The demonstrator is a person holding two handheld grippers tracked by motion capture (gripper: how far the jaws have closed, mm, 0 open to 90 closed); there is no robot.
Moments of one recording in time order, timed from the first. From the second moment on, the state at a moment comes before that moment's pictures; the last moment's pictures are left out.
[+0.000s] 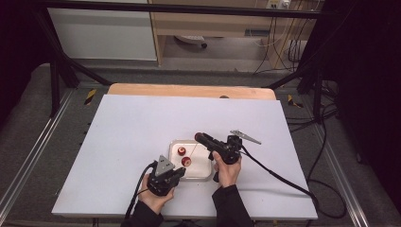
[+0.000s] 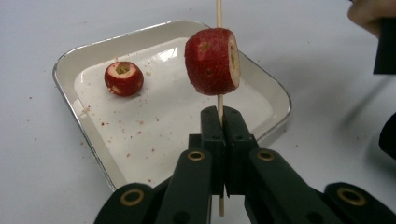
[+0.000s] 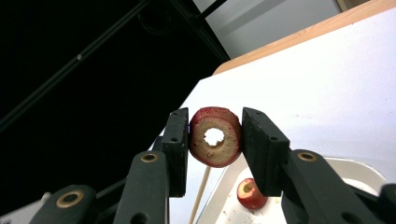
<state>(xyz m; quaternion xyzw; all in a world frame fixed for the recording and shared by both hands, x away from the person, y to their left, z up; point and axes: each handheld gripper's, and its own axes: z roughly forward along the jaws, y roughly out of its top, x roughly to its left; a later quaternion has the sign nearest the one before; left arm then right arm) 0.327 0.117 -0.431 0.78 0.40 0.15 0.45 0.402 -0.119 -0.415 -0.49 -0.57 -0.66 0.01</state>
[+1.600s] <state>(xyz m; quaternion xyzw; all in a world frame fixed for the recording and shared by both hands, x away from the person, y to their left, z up) 0.317 0.109 -0.441 0.76 0.37 0.17 0.50 0.374 -0.129 -0.405 -0.40 -0.57 -0.72 -0.03</state>
